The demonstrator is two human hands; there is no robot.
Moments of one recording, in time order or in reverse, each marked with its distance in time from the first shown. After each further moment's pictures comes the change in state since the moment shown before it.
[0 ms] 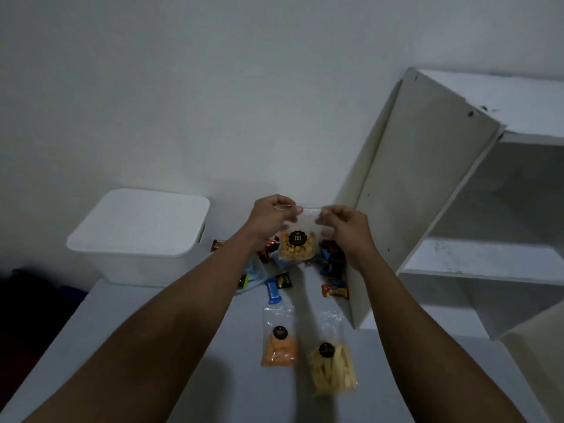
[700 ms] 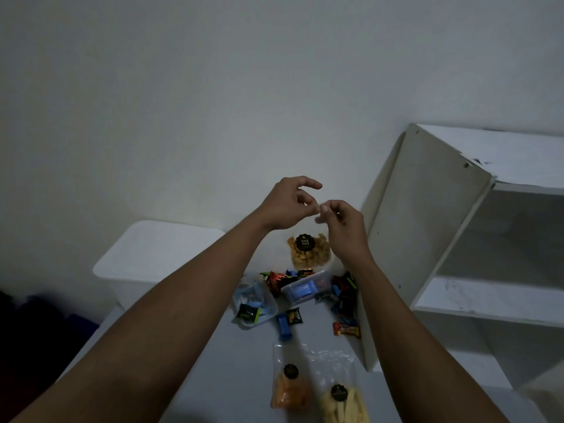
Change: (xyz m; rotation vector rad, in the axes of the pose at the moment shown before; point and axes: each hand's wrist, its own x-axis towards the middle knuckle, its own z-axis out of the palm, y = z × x) left_hand -0.016 0.110 -0.019 0.545 -0.119 0.464; right_hand -0.013 -0.077 0.048 -0.241 0.014 -0.390
